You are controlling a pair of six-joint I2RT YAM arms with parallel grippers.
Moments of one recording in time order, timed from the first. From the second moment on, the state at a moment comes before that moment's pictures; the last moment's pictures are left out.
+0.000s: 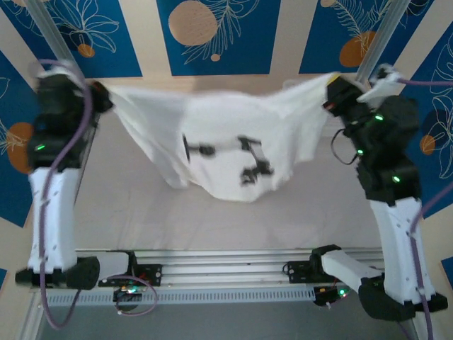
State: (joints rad) left arm -0.02 1.23 1.88 -0.83 -0.03 -0.52; right arm 0.20 1.01 1.65 -0.50 0.04 0.66
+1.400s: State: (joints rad) left arm 0.00 1.02 2.03 -0.99 0.14 -0.49; right arm 0.18 1.01 1.90 -0.61 -0.09 0.67
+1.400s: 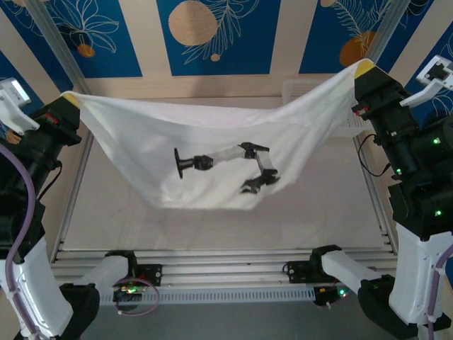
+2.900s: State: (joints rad) left arm -0.02 1.74 1.83 -0.70 0.05 -0.40; right arm 0.23 1.71 1.86 -0.72 0.00 0.37
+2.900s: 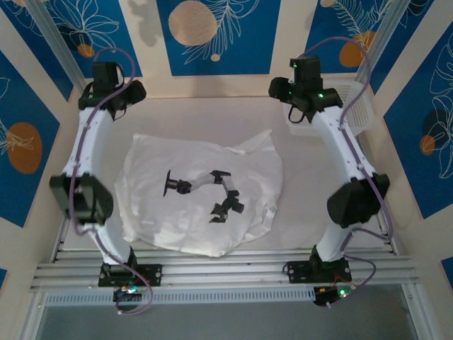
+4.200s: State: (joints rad) left arm -1.28 1.61 1.04 -0.63 -0.29 -0.70; right arm 0.67 0.74 0.59 -0.84 -0.06 0.92
